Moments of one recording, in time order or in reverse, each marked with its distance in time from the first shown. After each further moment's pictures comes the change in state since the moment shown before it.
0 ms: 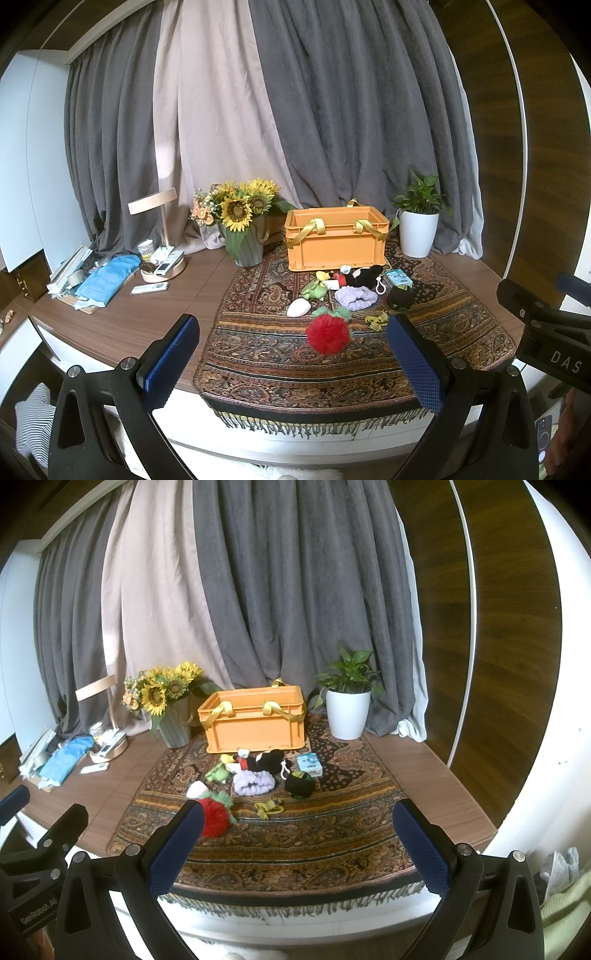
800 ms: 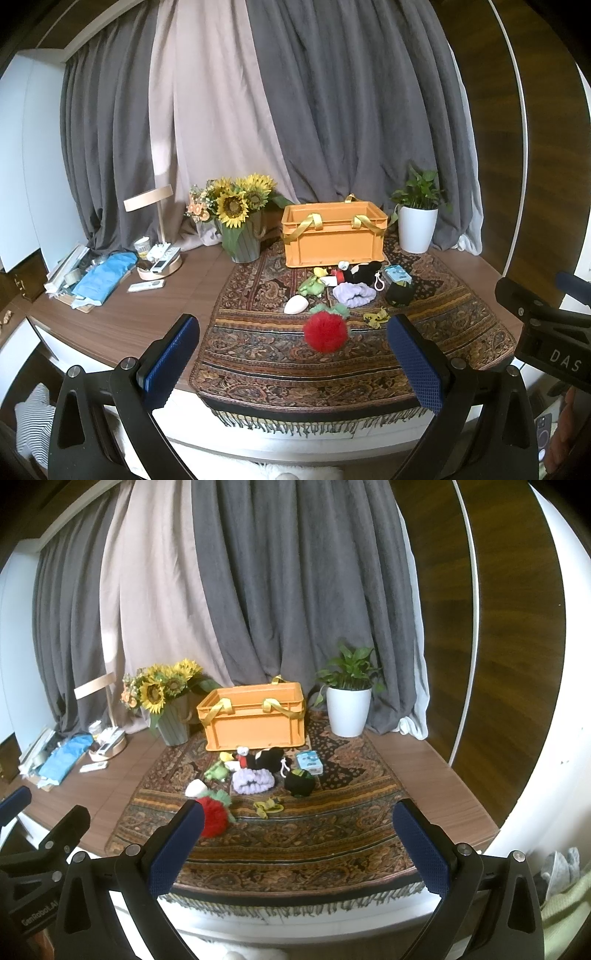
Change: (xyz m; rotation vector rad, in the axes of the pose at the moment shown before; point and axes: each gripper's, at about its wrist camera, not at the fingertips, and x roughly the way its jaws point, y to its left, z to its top) left arm 0.006 -0.009 -0.003 0.006 0.018 -0.001; right arm 0.005 0.001 -0.001 0.000 0.010 0.002
